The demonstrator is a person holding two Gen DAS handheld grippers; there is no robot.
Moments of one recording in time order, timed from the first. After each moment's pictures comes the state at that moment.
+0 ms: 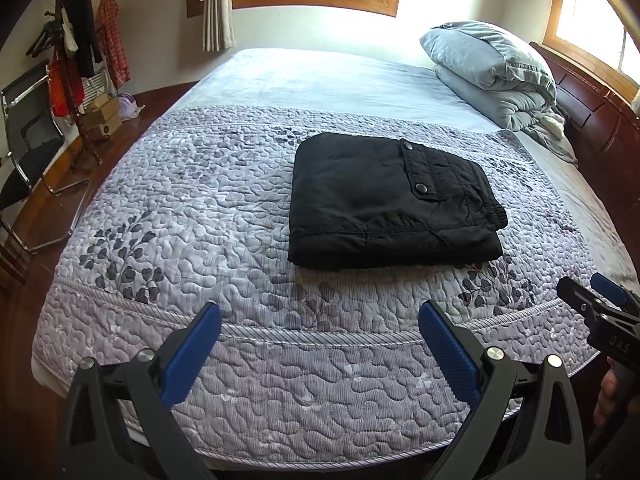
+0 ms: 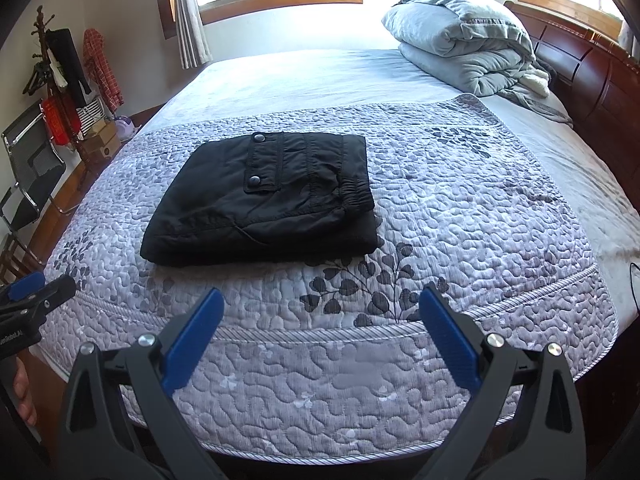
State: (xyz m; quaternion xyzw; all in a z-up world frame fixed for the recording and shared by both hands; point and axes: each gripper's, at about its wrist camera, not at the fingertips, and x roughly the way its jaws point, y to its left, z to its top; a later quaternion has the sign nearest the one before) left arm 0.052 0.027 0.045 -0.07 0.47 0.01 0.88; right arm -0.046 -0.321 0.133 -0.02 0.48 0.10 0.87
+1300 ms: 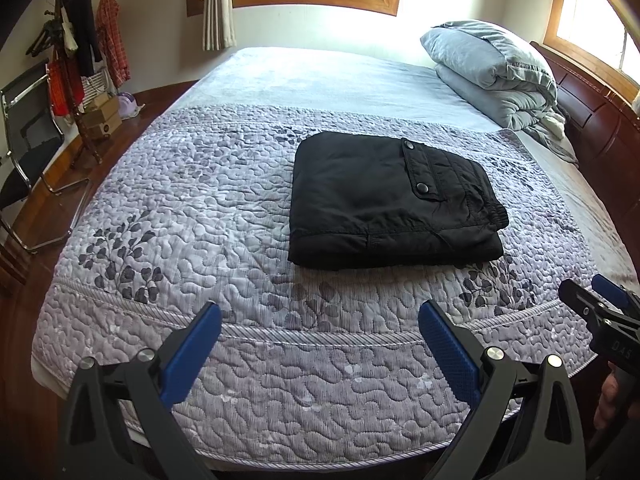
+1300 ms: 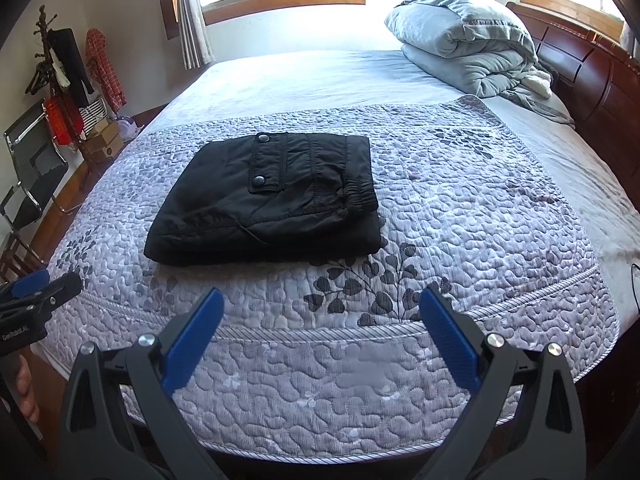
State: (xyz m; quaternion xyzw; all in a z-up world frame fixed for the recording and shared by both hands) left arm 0.054 0.029 0.043 -0.07 0.48 0.01 0.88; right arm -0.048 -0.317 0.134 -0.02 0.47 0.10 0.87
